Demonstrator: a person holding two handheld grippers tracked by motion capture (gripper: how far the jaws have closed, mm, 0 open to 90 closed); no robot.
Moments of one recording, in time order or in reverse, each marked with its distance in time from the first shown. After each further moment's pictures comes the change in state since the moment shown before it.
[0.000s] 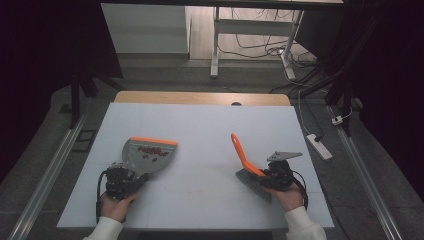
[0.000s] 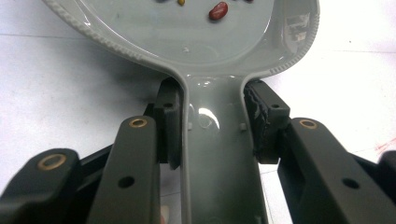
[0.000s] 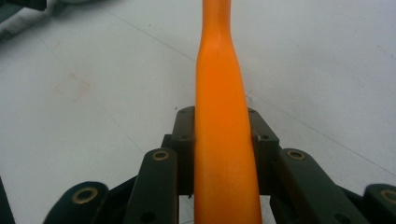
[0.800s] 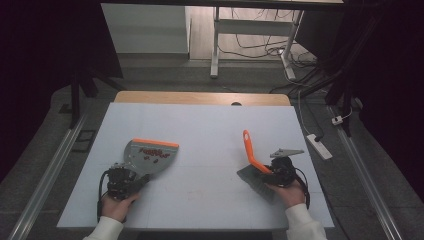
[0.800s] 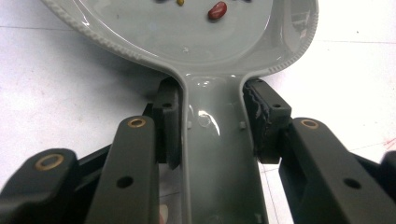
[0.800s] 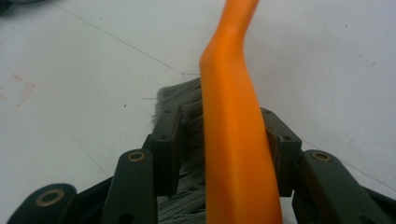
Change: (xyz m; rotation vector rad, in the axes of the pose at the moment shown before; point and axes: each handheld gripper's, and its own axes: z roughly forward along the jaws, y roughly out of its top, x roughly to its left) left arm 0.001 -0.001 0.004 0.022 -0.002 0.009; right arm -0.022 -0.003 0.006 0.024 -0.091 0.037
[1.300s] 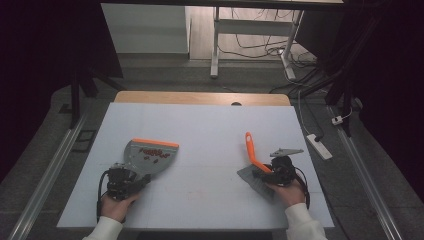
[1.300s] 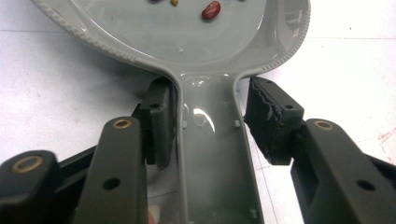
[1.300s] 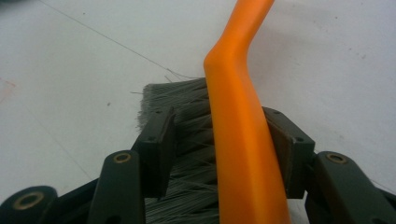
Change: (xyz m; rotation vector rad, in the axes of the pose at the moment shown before) left arm 0.001 0.000 -0.002 0.000 -0.016 0.021; right arm -0.005 -0.001 0.005 0.017 -0.030 0.004
